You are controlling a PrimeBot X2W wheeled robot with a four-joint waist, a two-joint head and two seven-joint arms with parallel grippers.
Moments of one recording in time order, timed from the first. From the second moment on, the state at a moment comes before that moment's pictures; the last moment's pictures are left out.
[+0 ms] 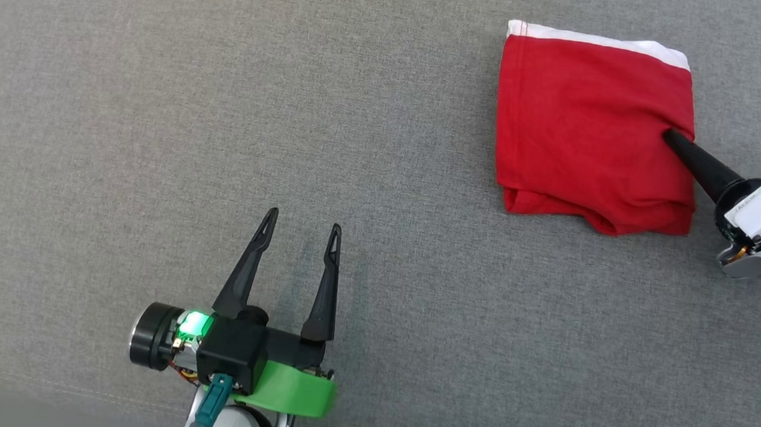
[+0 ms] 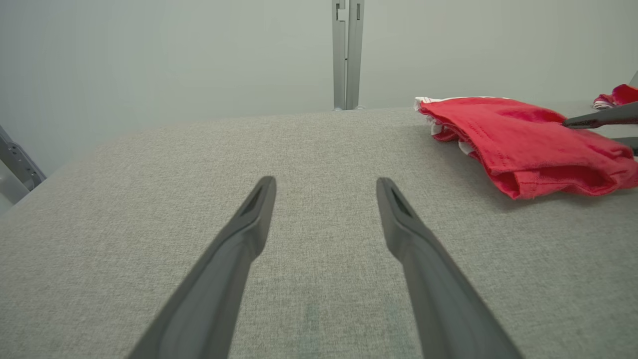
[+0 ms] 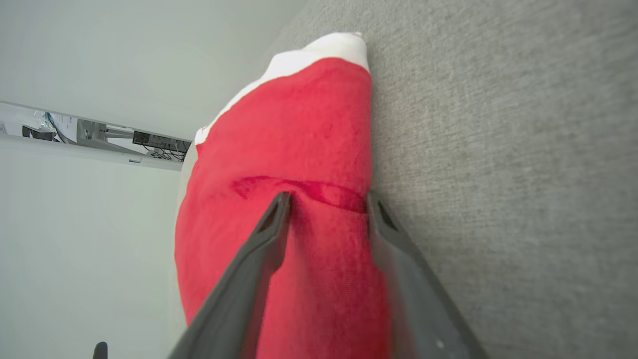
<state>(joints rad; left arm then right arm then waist) -0.12 0.05 -0.41 0.00 -0.08 0.12 -0.26 -0.60 -0.66 0.46 0.36 1.57 0.13 0.22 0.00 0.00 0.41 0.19</state>
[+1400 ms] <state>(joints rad) -0.27 0.11 -0.40 -0.06 0.01 0.08 -0.26 -0.72 -1.30 0.55 0.24 1.15 0.13 -0.03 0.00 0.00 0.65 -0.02</state>
